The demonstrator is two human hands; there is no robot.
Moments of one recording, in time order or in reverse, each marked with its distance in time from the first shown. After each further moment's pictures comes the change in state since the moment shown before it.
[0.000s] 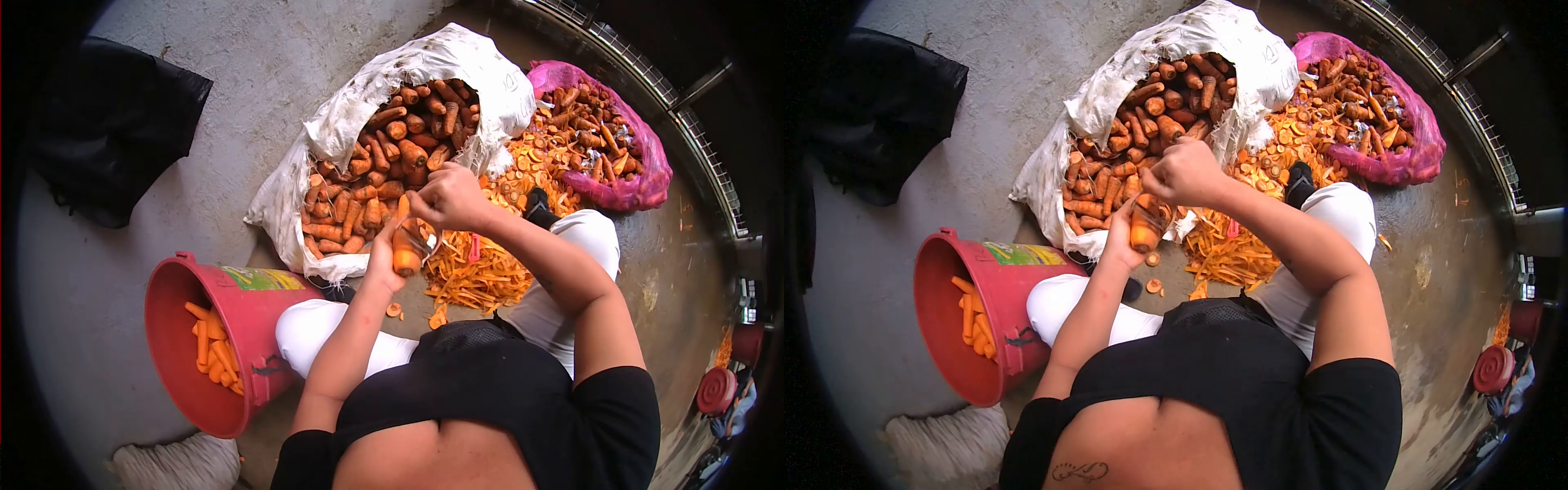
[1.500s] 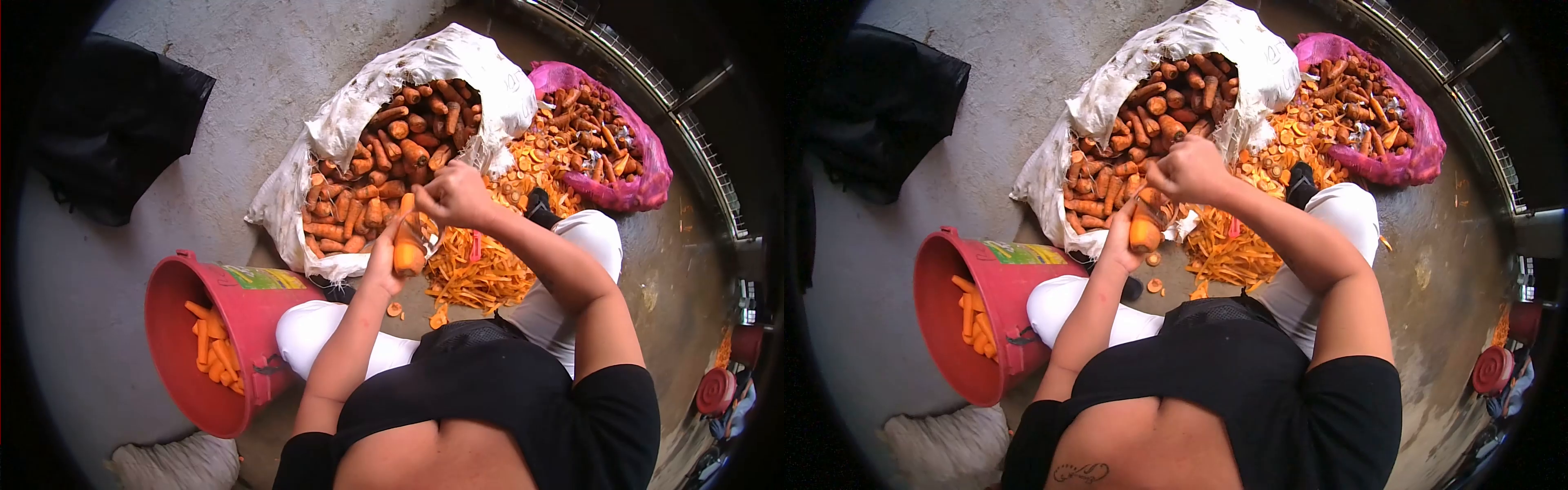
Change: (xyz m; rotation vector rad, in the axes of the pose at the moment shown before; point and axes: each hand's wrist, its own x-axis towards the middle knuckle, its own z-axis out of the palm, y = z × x) left_hand -0.016 0.005 0.005 0.156 -0.042 0.039; right_hand 0.001 -0.002 -0.003 -0.025 0.003 0.077
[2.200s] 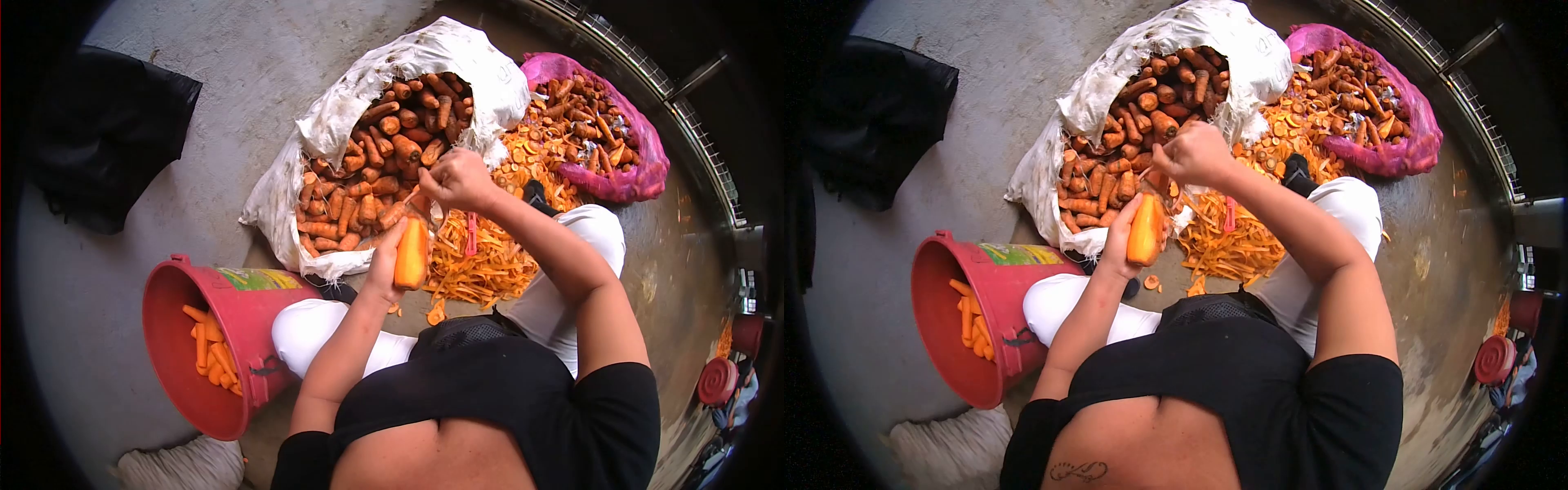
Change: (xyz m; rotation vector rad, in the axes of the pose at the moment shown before) left_hand -0.006 -0.014 0.003 0.113 -0.148 -0.019; right_hand -0.006 0.026 0.002 0.026 0.069 0.027
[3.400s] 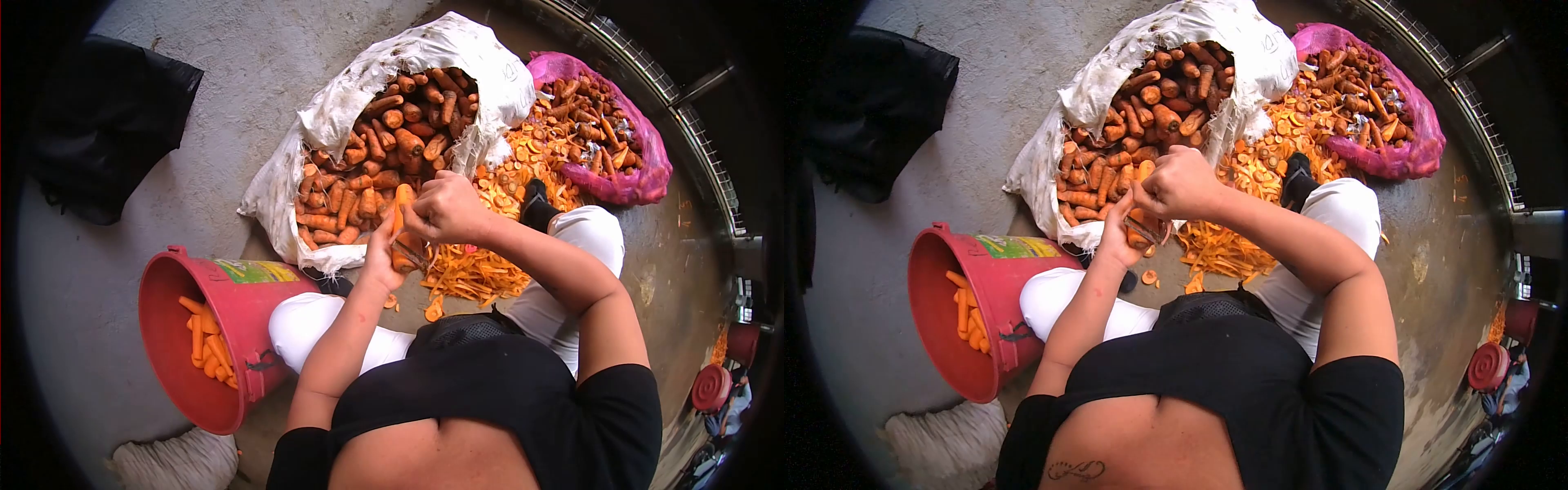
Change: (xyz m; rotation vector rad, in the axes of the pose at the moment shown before) left_hand 0.008 0.006 -0.006 -0.211 0.118 -0.068; right_hand -0.011 -0.042 0.002 0.048 -0.125 -0.170
